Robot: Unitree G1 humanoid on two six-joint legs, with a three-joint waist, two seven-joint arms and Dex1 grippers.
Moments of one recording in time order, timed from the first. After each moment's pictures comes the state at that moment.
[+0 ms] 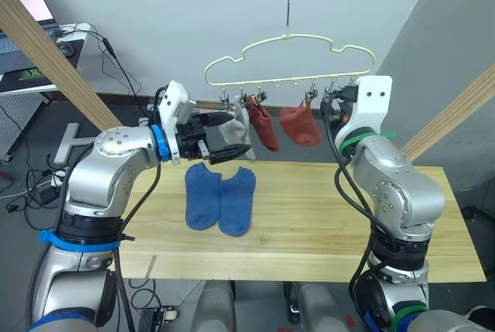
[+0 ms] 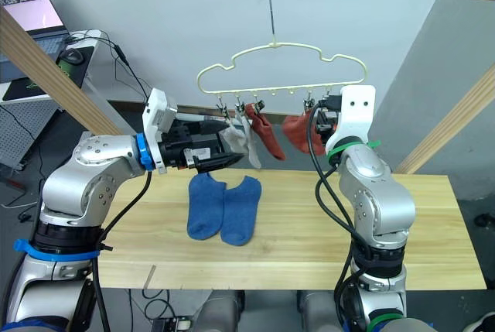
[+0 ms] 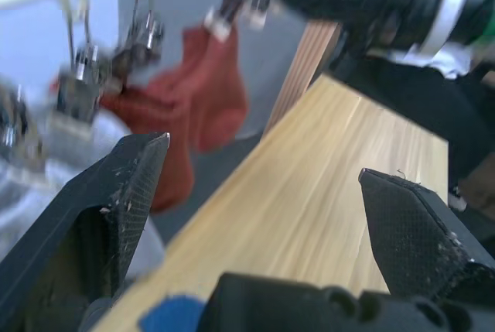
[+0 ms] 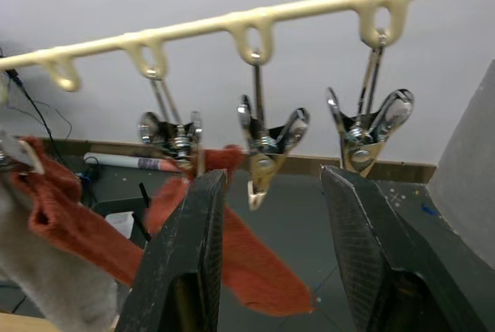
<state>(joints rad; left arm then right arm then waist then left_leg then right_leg) -0.62 0.66 0.01 -0.13 -0.48 0.60 -0.97 -0.61 -0.06 -0.12 -0.47 0.18 1.05 -0.06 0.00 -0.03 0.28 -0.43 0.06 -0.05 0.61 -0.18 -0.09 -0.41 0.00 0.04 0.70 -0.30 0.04</state>
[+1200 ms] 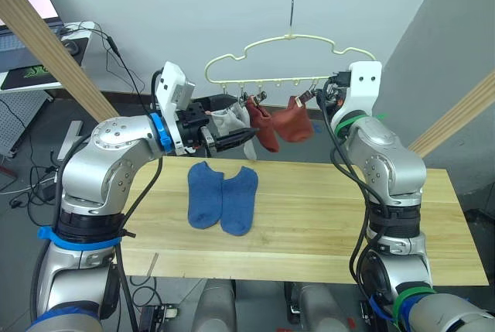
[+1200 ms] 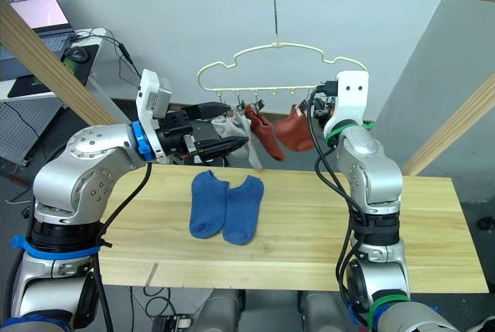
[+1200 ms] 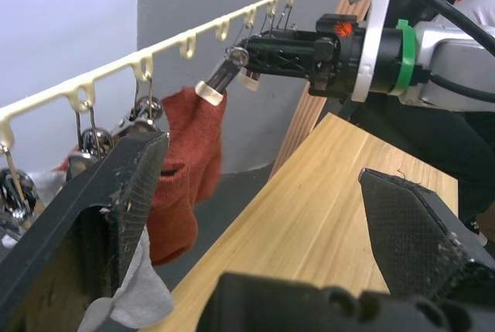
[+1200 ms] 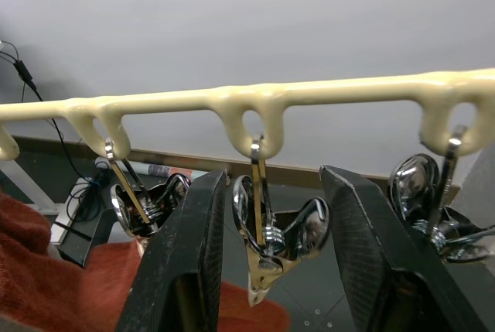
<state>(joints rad) -0.64 0.64 0.03 -0.22 -0.54 0.65 -0.87 -0.75 -0.10 -0.12 -0.15 0.18 0.85 0.00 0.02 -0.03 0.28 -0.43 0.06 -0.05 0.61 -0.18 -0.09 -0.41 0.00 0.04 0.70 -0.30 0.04</state>
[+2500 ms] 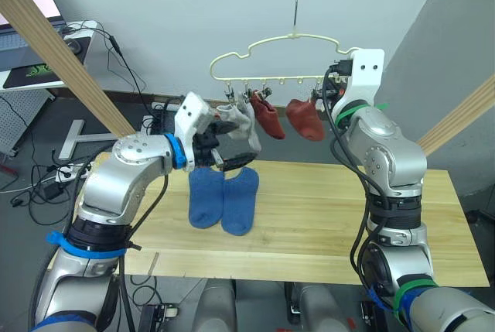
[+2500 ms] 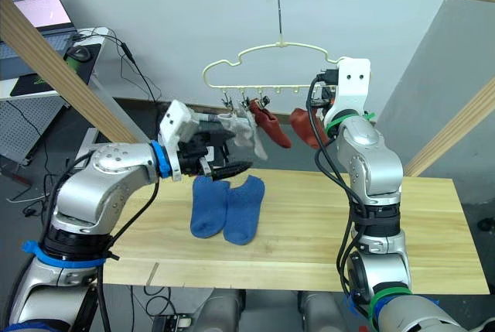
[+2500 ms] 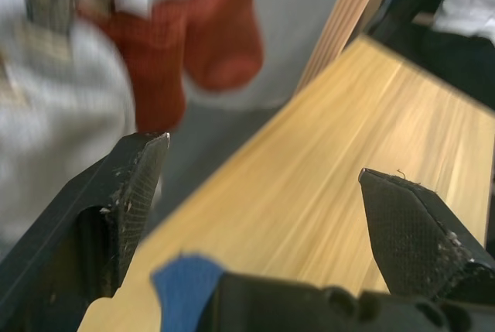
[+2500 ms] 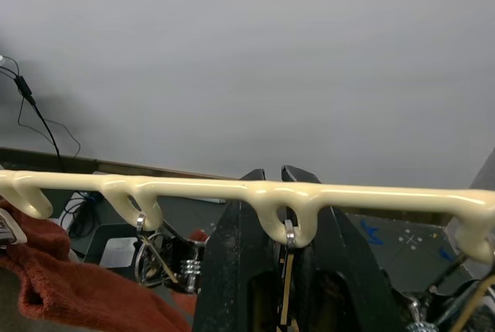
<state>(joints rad) -0.55 0.66 -0.11 -0.17 -0.37 0.63 -0.85 -0.80 -0.12 -0.12 -0.12 0.17 0.82 -0.02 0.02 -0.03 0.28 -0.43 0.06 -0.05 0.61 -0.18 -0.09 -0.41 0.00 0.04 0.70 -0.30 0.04</state>
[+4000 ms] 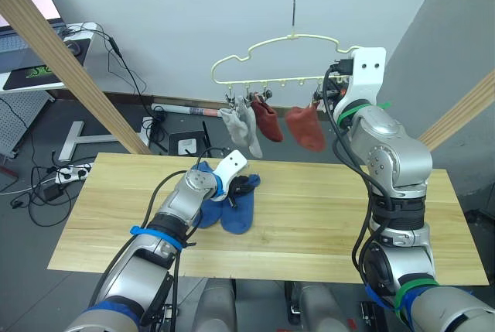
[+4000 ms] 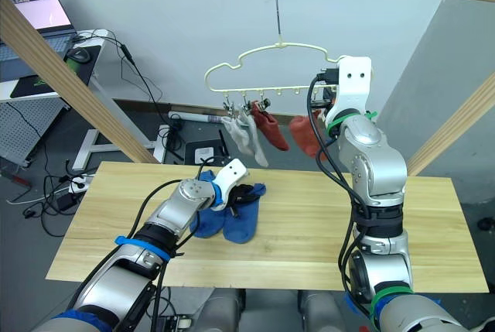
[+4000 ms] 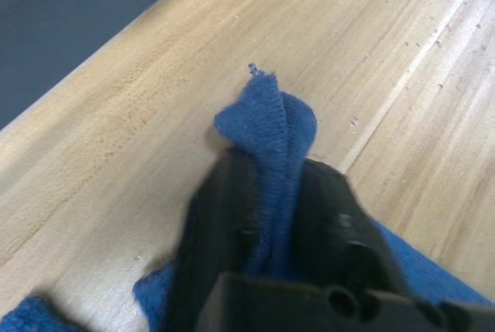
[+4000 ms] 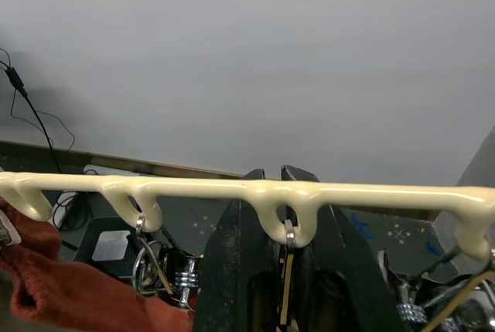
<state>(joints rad) -0.66 0.36 -0.33 0.63 0.13 0.20 -0.80 -0.80 -0.13 -0.12 -0.17 0.18 0.89 -0.03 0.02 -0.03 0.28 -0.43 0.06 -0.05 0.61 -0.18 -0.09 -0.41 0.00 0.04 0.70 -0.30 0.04</state>
